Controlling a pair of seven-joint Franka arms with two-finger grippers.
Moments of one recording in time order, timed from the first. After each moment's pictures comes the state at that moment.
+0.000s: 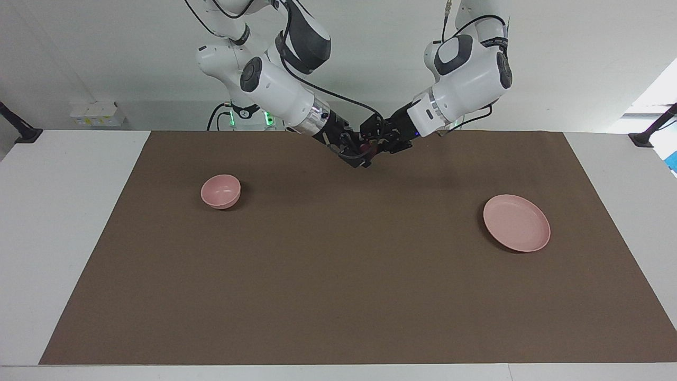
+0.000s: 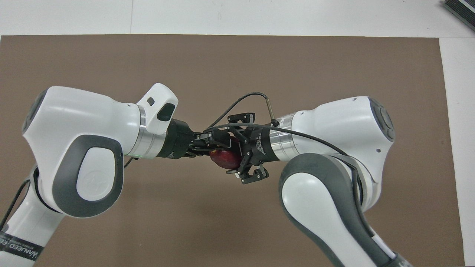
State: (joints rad) left arm -0.26 0.00 -0.20 -1.89 -0.84 2.00 -0.18; right arm 0.42 0.08 0.05 -1.87 0.83 2.10 1.43
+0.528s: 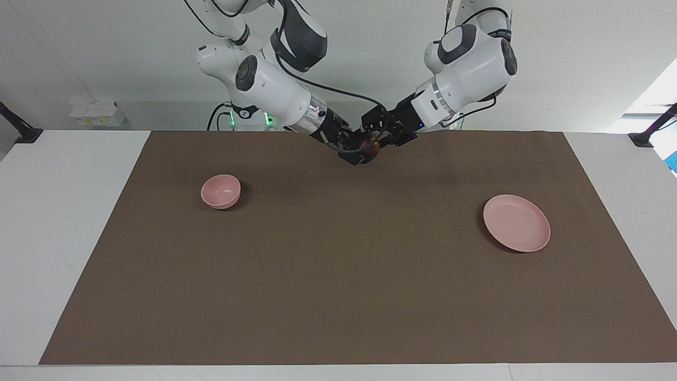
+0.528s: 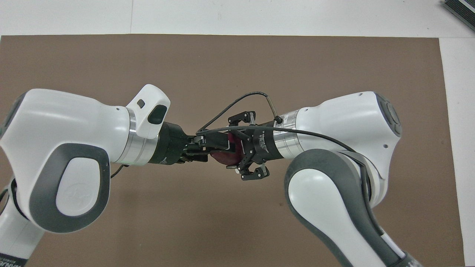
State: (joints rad) left arm -0.26 -0.07 -0.19 -1.89 -0.81 1.94 -0.26; right arm 0.42 0.08 0.05 -1.85 0.83 2.07 1.43
